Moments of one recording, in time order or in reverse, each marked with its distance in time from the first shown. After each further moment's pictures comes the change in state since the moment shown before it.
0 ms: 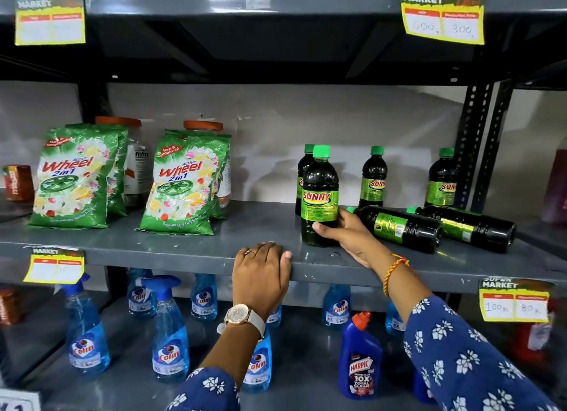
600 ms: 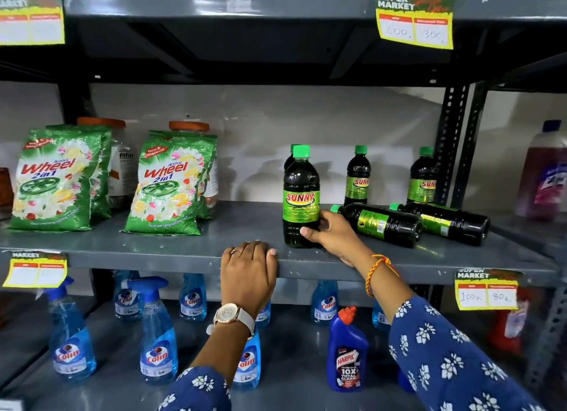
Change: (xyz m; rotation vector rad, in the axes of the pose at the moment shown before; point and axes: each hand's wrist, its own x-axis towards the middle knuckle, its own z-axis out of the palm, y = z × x) left_hand -0.001 0.004 0.002 0.033 0.014 -0.038; right_hand -0.016 -0.005 0.004 -0.235 0.073 -0.033
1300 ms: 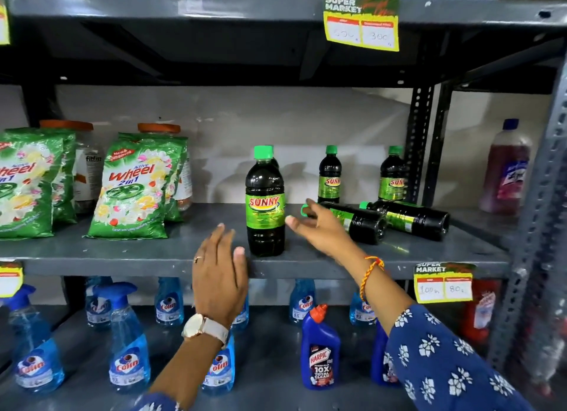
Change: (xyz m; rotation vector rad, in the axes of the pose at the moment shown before) left_hand -0.008 0.024 -0.005 -0.260 0.206 -0.049; right_hand -0.023 -0.008 -0.043 -0.152 0.031 -0.025
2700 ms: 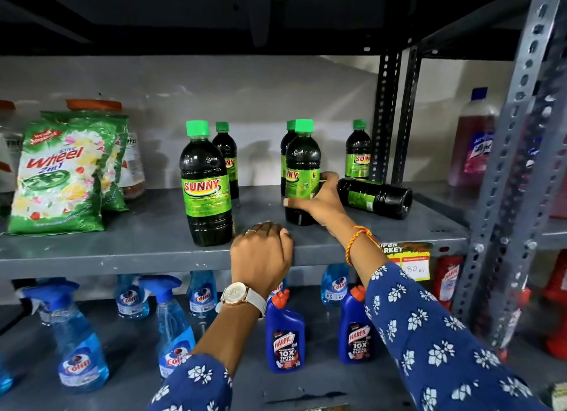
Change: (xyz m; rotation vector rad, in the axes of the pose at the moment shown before) left_hand 0.008 0.115 0.079 0.210 -0.215 0.209; right_hand 0.044 0.076 -0.061 0.204 0.271 0.043
